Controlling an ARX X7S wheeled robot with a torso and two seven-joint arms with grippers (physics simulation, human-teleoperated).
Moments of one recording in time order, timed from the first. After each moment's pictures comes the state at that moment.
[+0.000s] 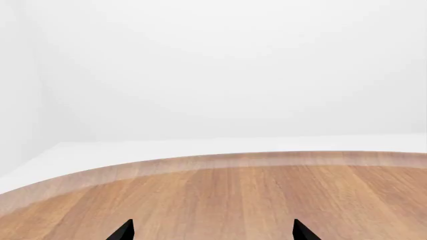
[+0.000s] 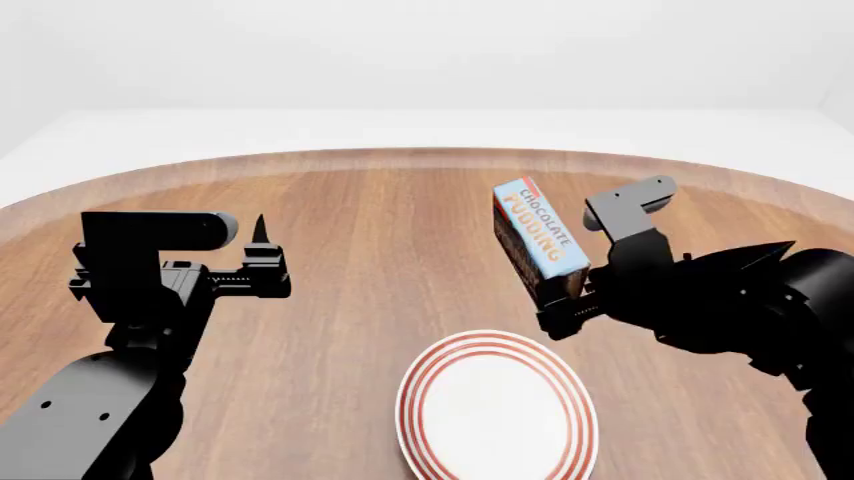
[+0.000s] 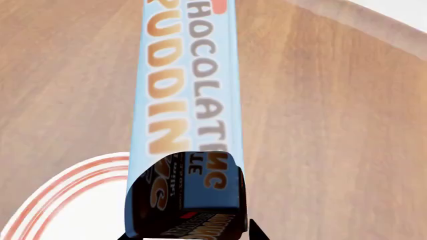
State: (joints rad) left arm -0.46 -0.32 -0.03 0.54 -0.40 -0.95 -0.21; right arm 1.11 0.62 -0.73 0.18 1.10 1.15 0.25
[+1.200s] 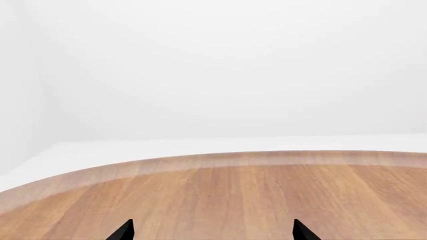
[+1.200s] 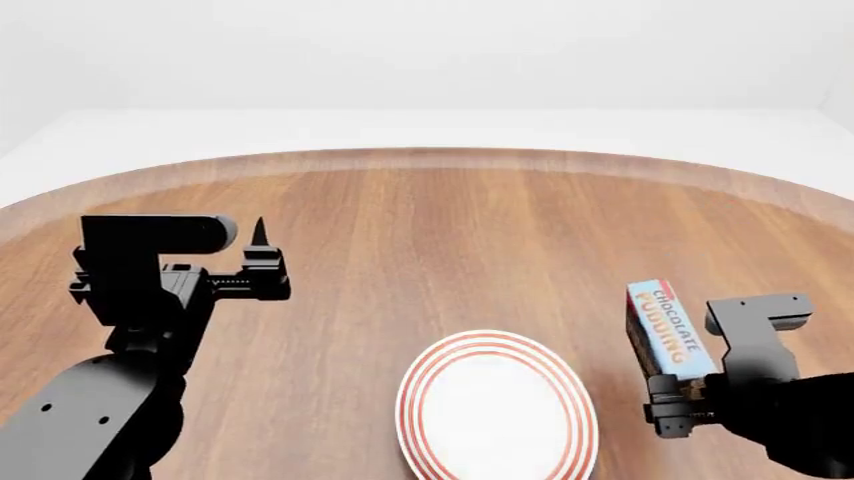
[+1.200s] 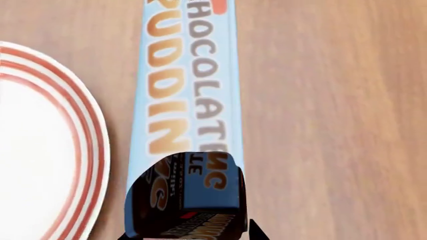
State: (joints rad) left arm -0.45 -0.33 -0.02 0.53 -0.42 -0.93 -0.23; right arm 0.73 0.91 -0.53 0.09 1.32 1.14 0.54
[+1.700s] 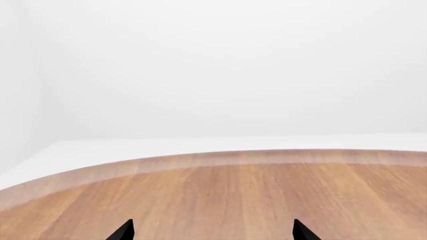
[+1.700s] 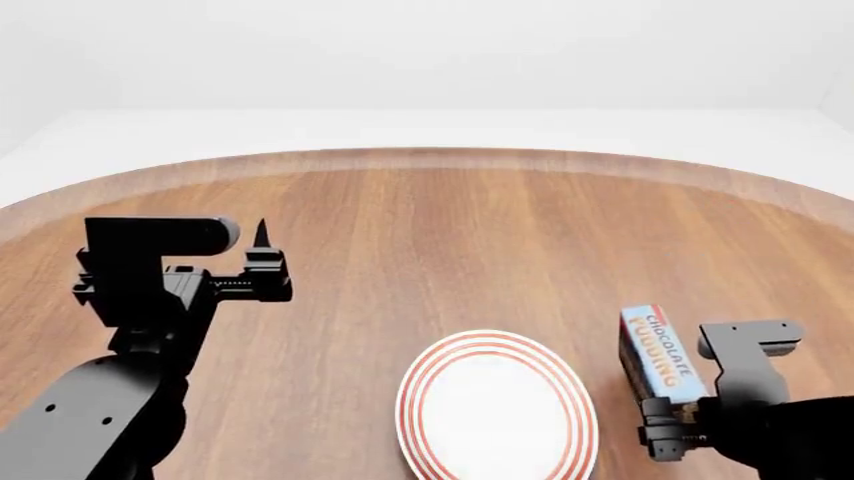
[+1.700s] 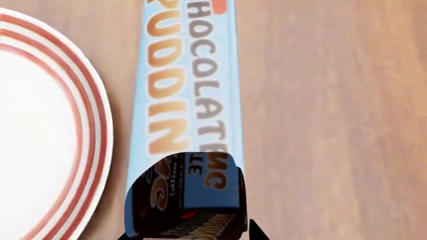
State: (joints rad) left arm -0.44 -0.33 -0.01 0.52 -0.43 -0.92 -0.23; right arm 0.66 0.90 -0.54 0.12 1.31 1.10 0.51
